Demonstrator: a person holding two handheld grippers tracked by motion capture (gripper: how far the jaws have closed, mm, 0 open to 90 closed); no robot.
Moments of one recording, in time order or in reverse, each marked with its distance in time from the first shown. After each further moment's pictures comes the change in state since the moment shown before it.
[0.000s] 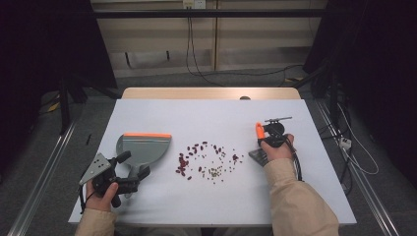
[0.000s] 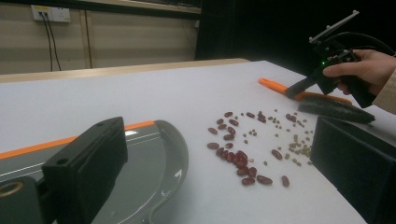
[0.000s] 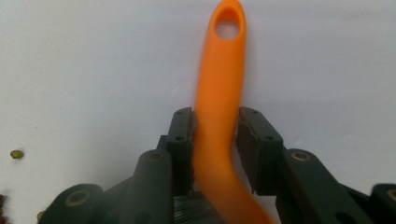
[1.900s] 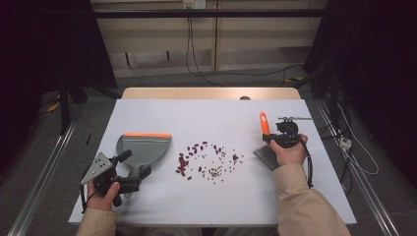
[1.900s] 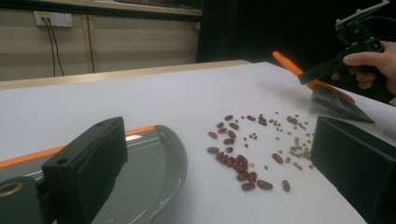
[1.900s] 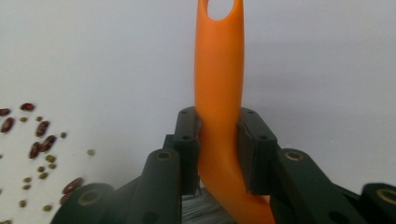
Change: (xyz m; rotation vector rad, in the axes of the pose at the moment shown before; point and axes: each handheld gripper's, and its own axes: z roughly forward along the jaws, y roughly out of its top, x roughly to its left) left arm -0.005 0.004 0.002 -0.009 0.007 0.018; right arm -0.022 -0.005 -0.031 -0.130 0.164 0.064
